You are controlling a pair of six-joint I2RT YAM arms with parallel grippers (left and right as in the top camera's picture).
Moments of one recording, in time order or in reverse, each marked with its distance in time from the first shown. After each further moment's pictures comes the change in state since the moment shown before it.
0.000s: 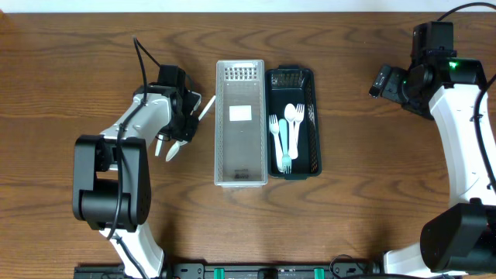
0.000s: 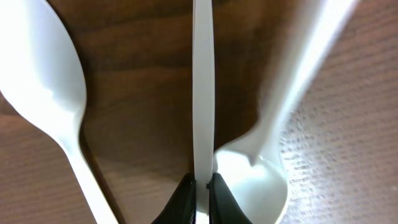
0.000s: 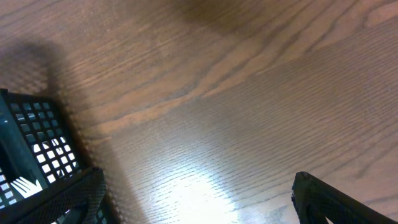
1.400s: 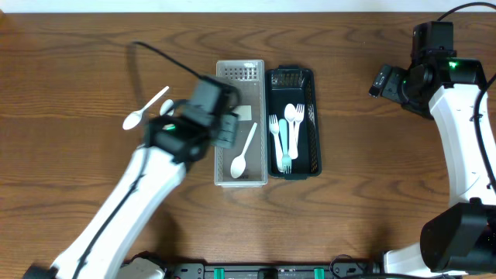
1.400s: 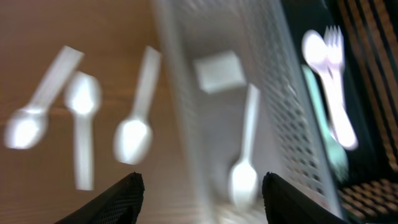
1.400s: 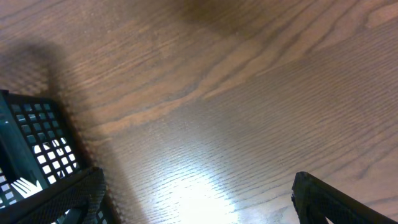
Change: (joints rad) left arm -0.372 -0.572 0.015 -0.139 -0.136 -0.457; right arm 0.000 0.001 0.000 0.004 0.000 0.000
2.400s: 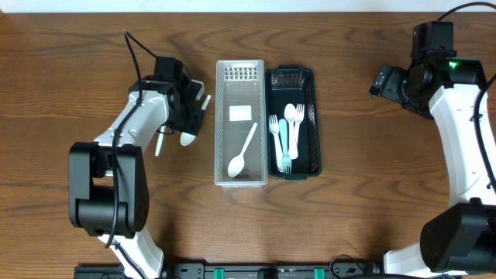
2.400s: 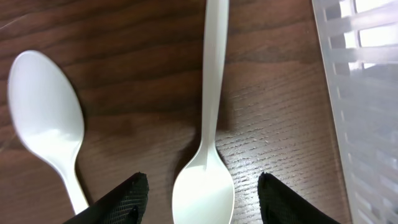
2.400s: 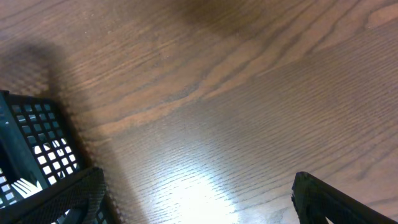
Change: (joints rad) left arm 0.373 0.537 0.022 0.156 0.272 0.437; right arm 0.000 0.000 0.000 0.003 0.000 0.000
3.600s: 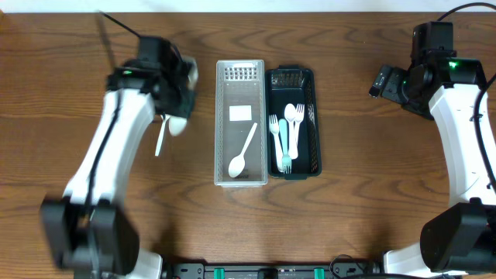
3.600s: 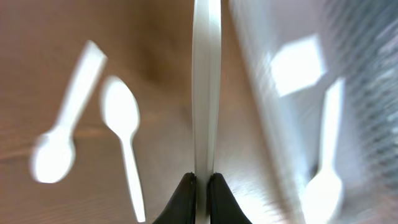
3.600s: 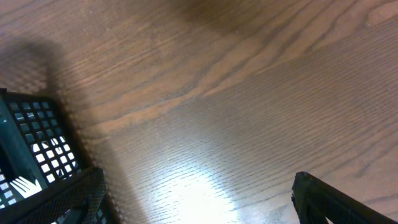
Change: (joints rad) left arm -0.019 -0.281 0.167 -0.200 0.010 -0.101; right arm 0.000 0.000 0.000 -0.008 0.000 0.000
